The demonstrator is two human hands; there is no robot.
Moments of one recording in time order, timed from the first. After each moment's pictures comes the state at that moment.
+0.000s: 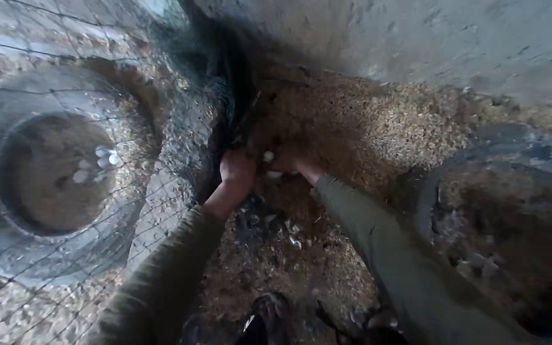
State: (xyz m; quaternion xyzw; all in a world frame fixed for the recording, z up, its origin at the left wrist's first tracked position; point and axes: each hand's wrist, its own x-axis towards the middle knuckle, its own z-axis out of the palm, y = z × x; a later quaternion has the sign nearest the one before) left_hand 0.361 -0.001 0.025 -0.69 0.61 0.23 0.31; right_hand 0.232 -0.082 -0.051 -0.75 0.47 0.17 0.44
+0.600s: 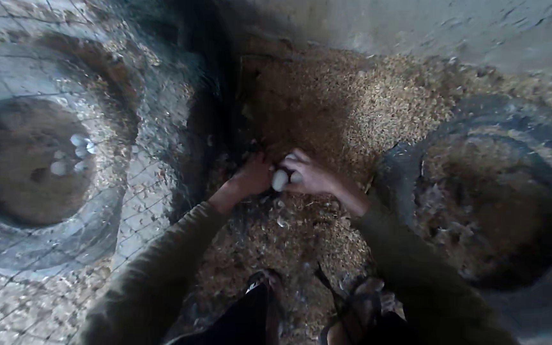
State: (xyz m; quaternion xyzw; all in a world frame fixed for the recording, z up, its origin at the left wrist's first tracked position) left_hand 0.333 0.031 -0.015 -0.58 0.68 0.42 0.16; right_hand 0.126 -0.007 -0.010 -0.81 0.37 0.09 0.45
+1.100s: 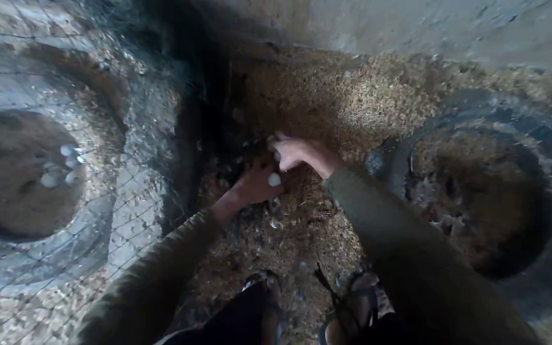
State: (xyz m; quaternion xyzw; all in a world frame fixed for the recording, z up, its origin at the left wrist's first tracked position) left_hand 0.306 0.035 0.003 -0.63 0.59 0.47 0.17; right_hand 0.170 -0.068 -0.007 -0.76 0.40 0.25 0.44
